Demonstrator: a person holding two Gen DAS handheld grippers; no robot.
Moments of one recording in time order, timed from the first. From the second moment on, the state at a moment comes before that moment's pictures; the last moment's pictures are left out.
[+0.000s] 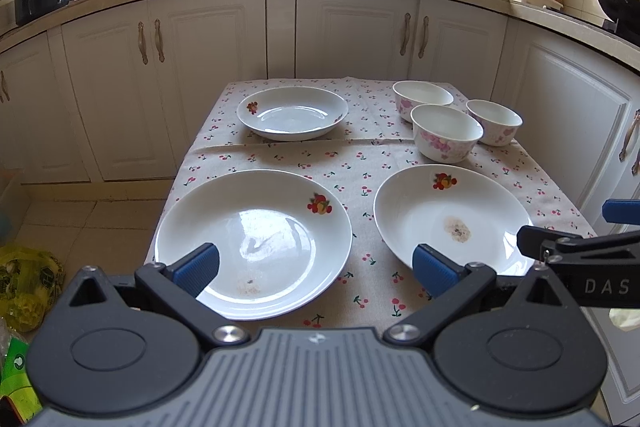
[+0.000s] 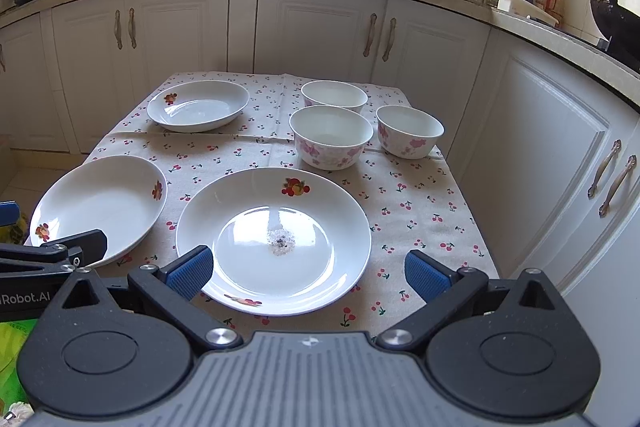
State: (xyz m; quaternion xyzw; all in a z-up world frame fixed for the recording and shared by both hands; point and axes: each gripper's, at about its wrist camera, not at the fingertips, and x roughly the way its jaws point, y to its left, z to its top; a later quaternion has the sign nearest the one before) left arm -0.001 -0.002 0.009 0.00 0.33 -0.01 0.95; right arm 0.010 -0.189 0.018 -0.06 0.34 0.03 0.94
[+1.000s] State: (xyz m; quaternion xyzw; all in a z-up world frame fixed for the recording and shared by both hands) left arm 0.018 0.049 -0.018 0.00 0.28 -0.08 0.96; right arm 0.063 -0.150 0.027 -0.11 0.28 0.16 0.94
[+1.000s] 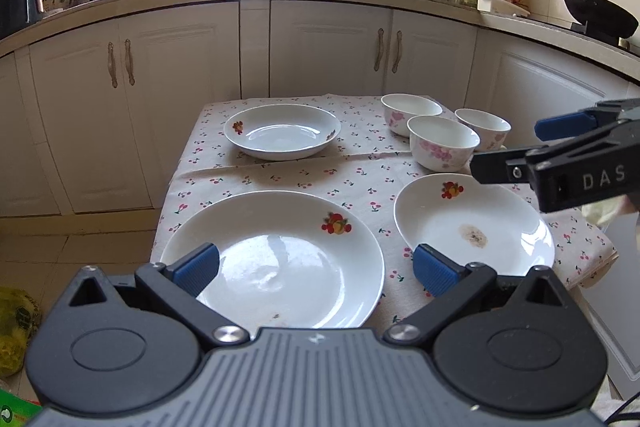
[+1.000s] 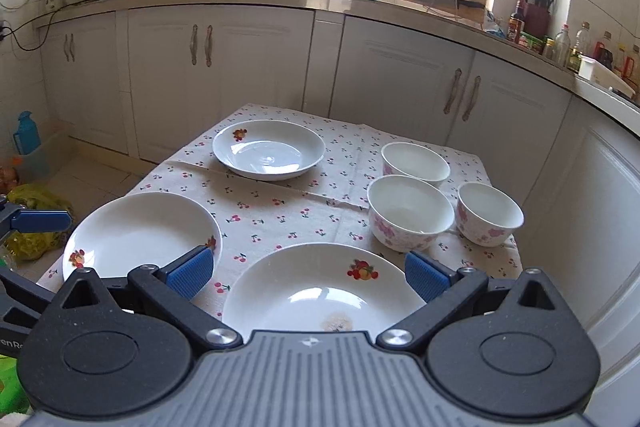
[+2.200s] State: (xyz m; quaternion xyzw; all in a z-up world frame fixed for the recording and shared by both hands) left arm 0.030 0.118 -0.084 0.05 0.33 -0.18 0.92; right arm 0.199 -0.045 -0.045 -0.09 0.46 0.35 0.81
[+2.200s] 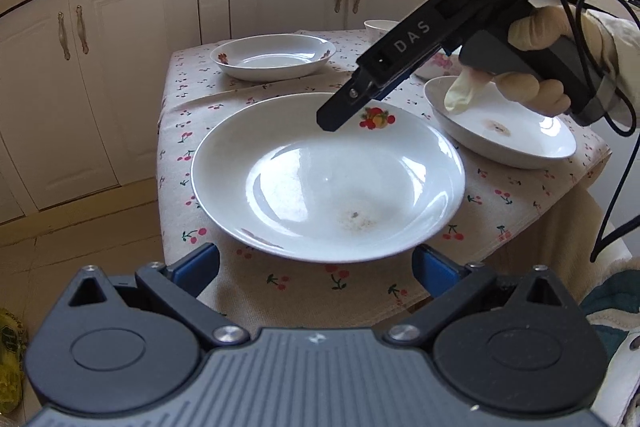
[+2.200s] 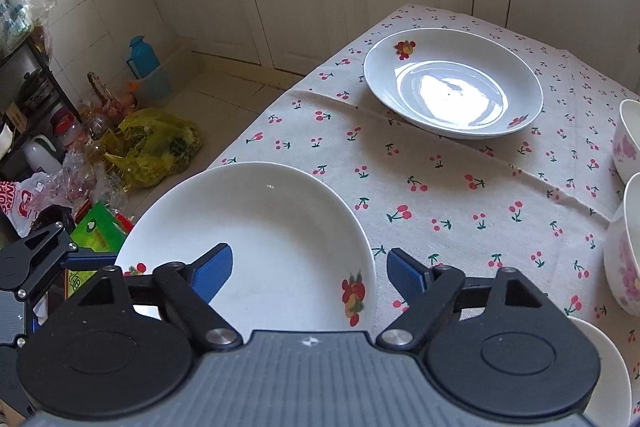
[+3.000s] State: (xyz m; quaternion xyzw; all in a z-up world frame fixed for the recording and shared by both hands) left arm 0.057 0.115 -0.083 0.07 0.33 -0.21 0.92; right arm 0.221 -0.047 -0.049 -0.09 0.48 0.36 0.80
